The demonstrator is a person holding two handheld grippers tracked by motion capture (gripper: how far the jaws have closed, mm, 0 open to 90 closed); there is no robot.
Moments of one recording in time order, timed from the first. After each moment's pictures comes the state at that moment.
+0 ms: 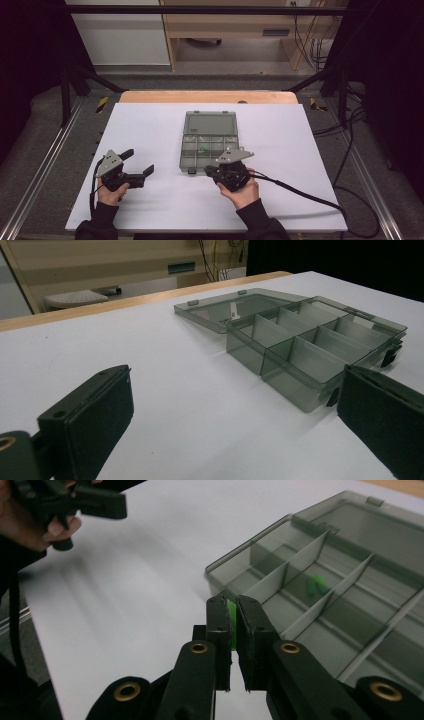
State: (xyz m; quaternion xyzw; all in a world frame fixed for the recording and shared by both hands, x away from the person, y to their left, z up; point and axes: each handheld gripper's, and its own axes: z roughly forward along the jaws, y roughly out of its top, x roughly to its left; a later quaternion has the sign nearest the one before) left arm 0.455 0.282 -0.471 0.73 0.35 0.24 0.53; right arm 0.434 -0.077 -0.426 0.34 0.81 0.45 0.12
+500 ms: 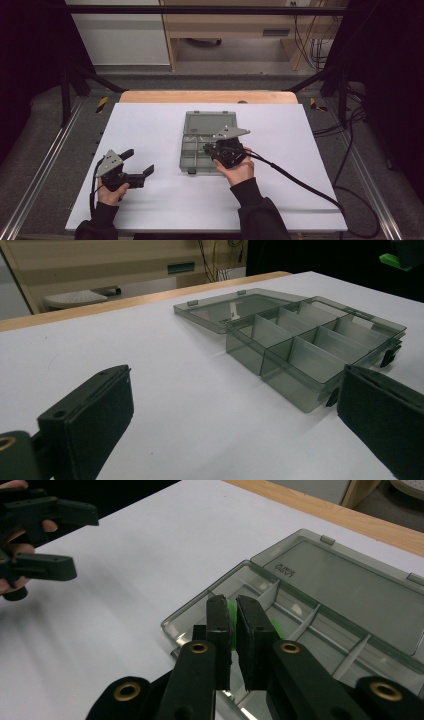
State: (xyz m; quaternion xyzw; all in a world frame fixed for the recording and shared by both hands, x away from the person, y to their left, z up) left arm 0.455 0.282 -0.471 0.73 0.35 0.24 0.53; right arm 0.480 -0.068 -0.401 0.36 0.80 0.45 0.15
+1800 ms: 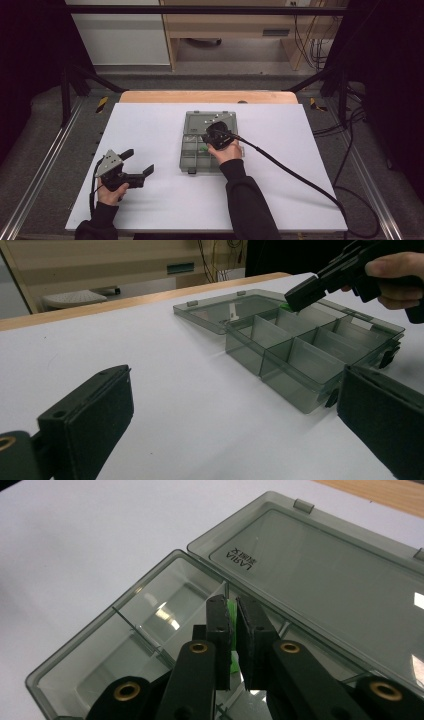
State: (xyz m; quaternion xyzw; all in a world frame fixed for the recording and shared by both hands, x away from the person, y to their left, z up) left arm 0.455 0.283 -0.471 0.73 0.35 0.24 0.53; right arm 0.564 -0.048 -0.454 0.42 0.81 0.39 0.15
